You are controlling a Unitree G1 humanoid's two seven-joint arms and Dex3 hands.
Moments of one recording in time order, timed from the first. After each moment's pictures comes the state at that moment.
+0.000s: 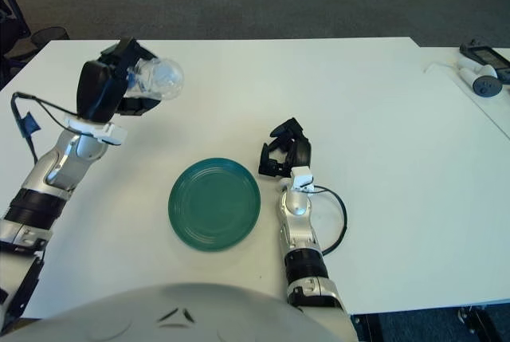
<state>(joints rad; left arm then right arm) -0.35 0.49 -0.18 0.05 0.57 -0.48 0.41 -0.07 0.11 -0.05 0.48 -0.06 -0.55 -0.21</state>
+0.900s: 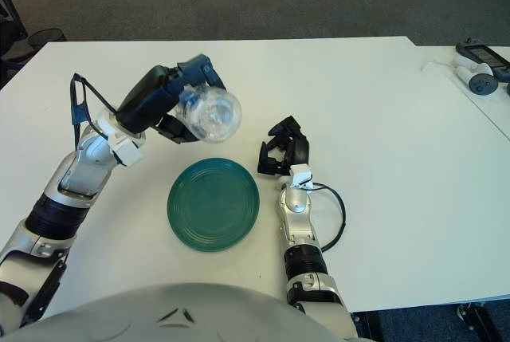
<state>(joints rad) -0.33 0.42 -0.28 -0.22 0.31 -0.49 -0.21 -0.09 0.11 -0.06 0.51 -0.07 -0.57 -0.23</state>
